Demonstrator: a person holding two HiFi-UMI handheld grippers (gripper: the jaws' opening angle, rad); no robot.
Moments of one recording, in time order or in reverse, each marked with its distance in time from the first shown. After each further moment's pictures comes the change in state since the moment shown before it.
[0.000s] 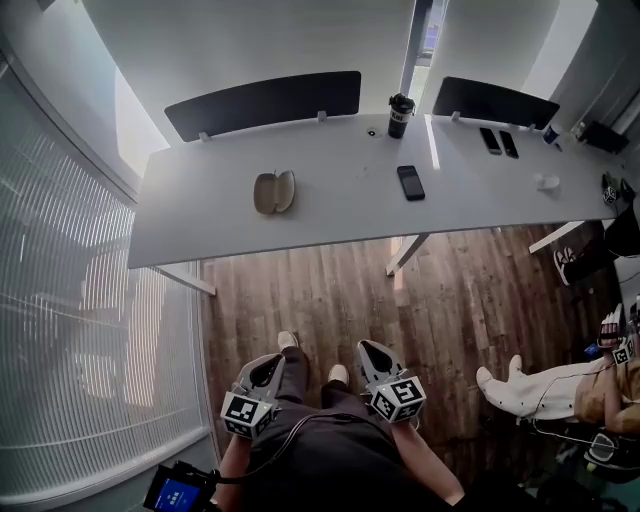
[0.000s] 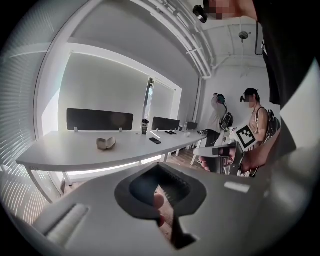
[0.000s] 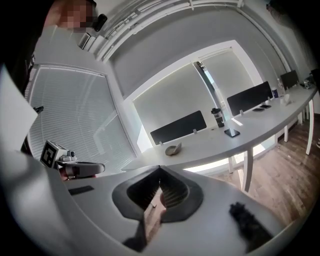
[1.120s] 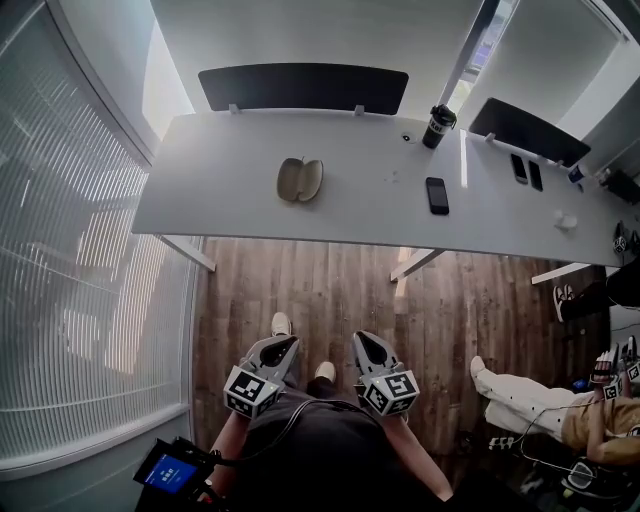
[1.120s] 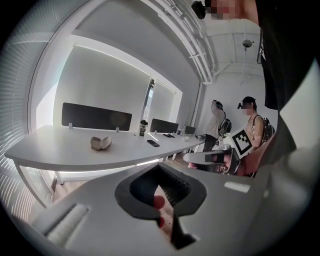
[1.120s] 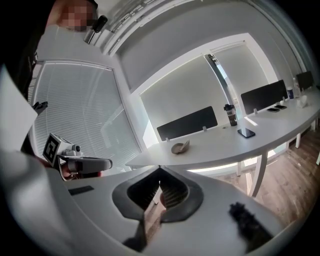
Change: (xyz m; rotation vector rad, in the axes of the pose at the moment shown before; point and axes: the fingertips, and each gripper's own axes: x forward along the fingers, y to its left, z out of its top) left arm 0.022 0.004 0.002 -0.021 -0.012 -0.050; right arm 0.041 0.017 0.005 -0.058 0.055 0.091
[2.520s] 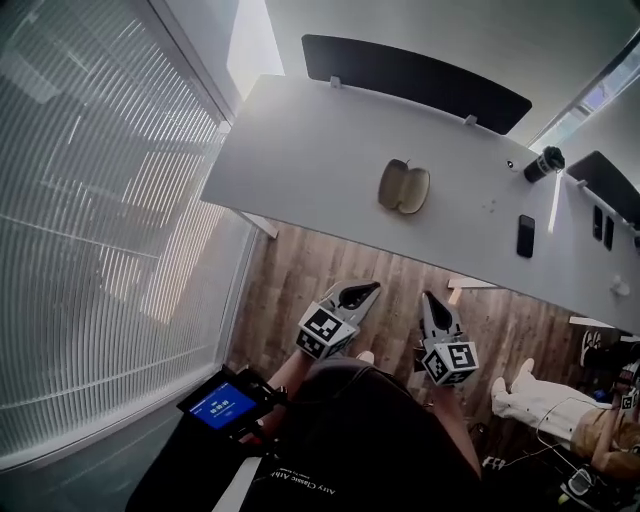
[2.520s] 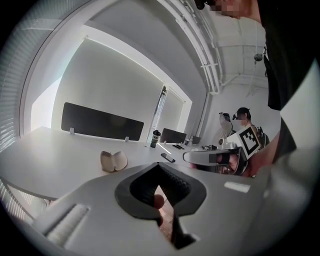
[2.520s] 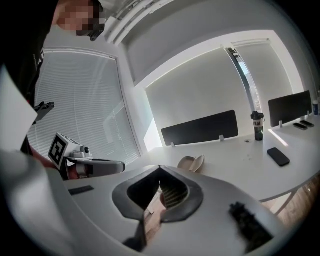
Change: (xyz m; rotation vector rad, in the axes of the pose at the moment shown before) left arm 0.069 0.161 0.088 -0.064 -0.069 -0.024; right arm 0.179 0.002 0.103 -0.105 0.041 0.044
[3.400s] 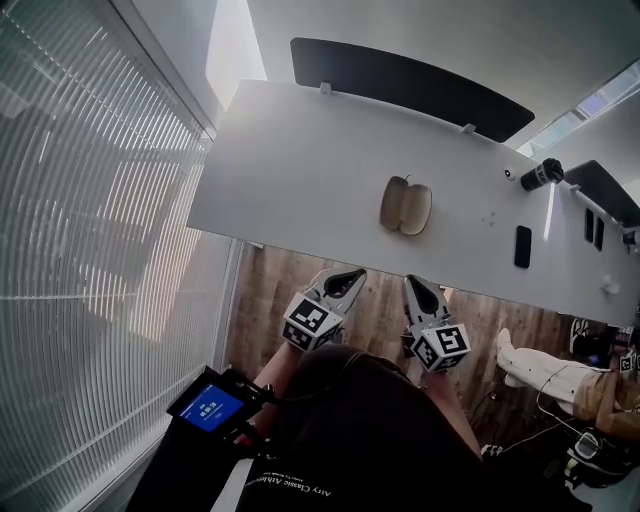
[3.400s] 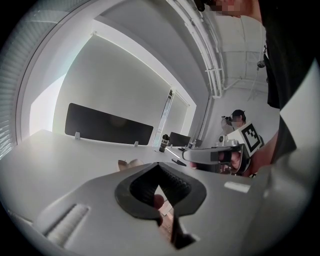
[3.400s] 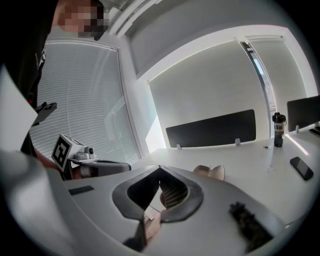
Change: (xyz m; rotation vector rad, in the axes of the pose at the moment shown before) left arm 0.018 0.123 0.033 -0.031 -0.008 -0.019; right arm 0.129 0.010 0.037 -0.030 0.036 0.021
